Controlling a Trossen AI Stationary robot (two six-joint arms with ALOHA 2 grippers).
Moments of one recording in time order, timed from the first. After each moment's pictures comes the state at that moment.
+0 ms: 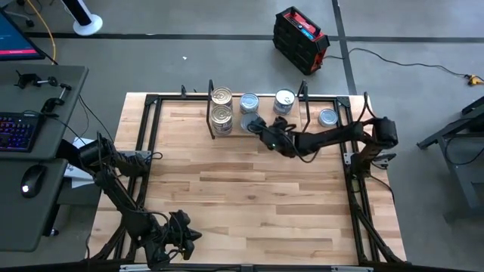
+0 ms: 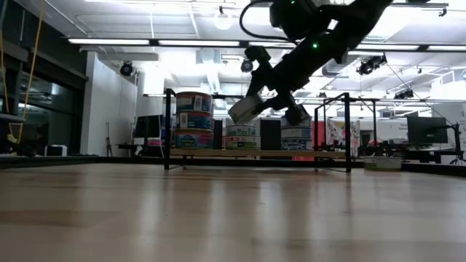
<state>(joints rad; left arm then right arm) -1.04 1.73 0.95 -0.28 -0.73 -1.73 -0.08 1.70 0.92 0.28 0.69 1.59</state>
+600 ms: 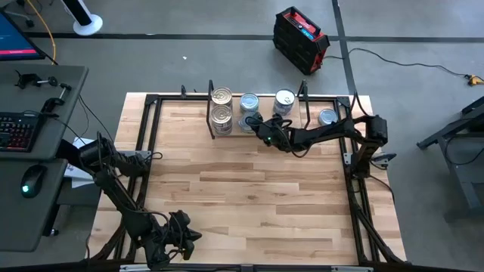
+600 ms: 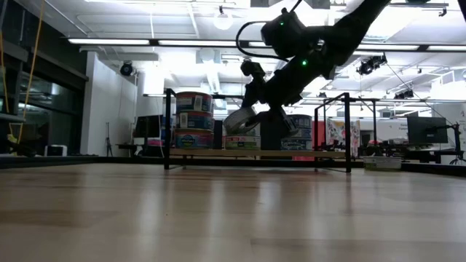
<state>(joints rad) -1.04 1.73 0.95 -0.27 -0.73 -1.74 -0.17 1.78 0.95 0.30 0.58 1.67</state>
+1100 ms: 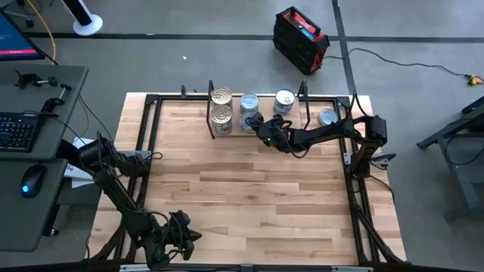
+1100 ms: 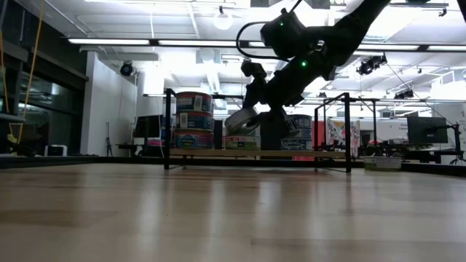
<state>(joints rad) -1.04 1.73 0.95 -0.27 -0.73 -1.74 -0.16 1.79 0.95 0.32 0.62 1.70</state>
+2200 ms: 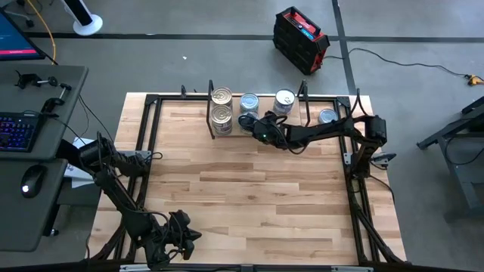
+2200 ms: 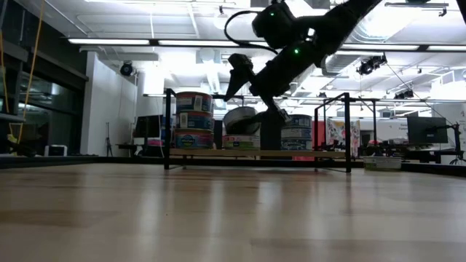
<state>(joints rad) -1.04 1.73 0.95 -0.29 -0.73 -1.74 -0.16 1.80 1.05 0.22 0.50 1.54</state>
